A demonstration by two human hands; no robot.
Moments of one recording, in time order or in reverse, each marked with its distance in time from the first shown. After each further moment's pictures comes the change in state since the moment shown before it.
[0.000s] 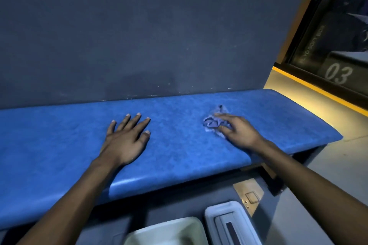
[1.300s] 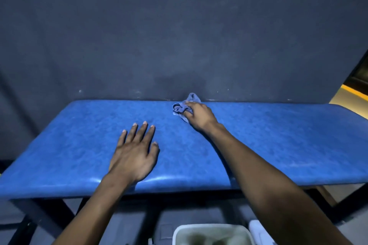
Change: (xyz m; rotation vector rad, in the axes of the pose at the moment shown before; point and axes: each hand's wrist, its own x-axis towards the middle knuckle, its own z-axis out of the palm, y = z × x) left_hand -0.097 -0.114 -0.036 0.078 0.137 -0.207; right_hand 0.140 -0.225 0.161 0.018 -0.087 -0.058
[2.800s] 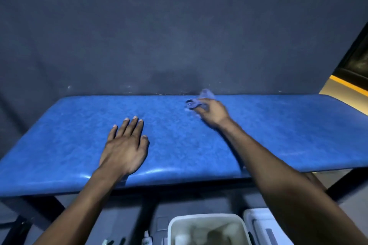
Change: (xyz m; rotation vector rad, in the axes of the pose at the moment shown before) left_hand 0.003 0.001 0.001 0.028 0.001 -0.007; right_hand -0.034 0.054 -0.032 0.079 0.042 0.118
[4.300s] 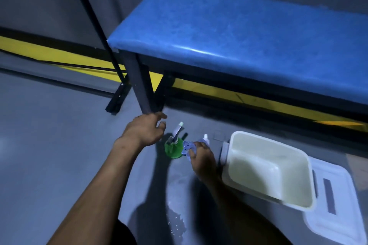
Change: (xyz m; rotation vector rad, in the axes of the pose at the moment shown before) left_hand -0.239 -0.140 0.061 -0.205 -0.410 -0.408; right_hand -0.360 -0.058 0.351 0.110 -0.409 0.012
